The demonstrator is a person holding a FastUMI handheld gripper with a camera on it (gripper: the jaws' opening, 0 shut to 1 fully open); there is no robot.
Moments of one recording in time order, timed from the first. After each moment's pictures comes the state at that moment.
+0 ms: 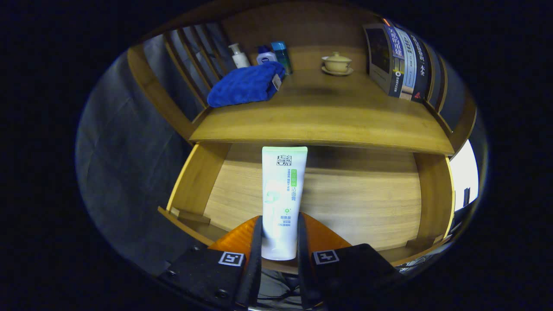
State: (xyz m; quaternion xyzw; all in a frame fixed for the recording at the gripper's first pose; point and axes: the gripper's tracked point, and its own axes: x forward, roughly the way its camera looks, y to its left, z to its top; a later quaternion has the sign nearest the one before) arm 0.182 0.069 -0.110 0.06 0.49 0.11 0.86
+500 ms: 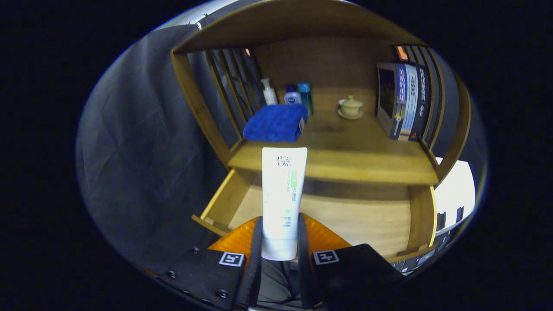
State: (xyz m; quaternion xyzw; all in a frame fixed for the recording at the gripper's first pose) arm 0.198 0.090 -0.012 0.06 0.36 0.15 0.92
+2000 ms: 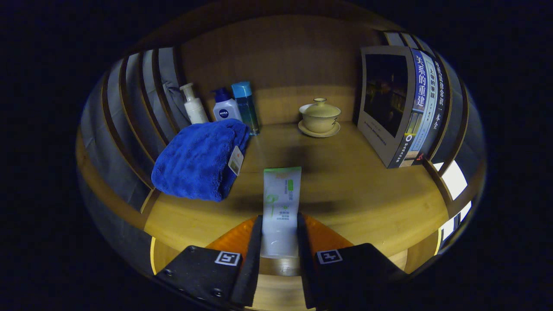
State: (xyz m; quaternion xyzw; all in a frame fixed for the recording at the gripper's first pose) arm 0.394 0.038 -0.110 0.05 0.38 -0.01 0.93
